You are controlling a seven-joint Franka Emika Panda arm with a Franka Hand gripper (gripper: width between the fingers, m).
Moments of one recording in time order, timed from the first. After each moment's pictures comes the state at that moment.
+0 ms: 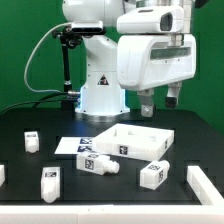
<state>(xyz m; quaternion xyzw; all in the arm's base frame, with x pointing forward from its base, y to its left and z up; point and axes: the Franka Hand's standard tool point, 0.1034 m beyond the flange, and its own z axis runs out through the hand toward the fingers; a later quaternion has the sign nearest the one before) 0.577 0.068 0.150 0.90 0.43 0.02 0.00</state>
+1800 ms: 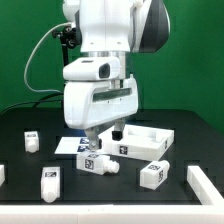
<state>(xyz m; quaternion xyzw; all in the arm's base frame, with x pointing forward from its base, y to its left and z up) 0.511 -0.015 0.071 0.88 0.47 0.04 0.01</state>
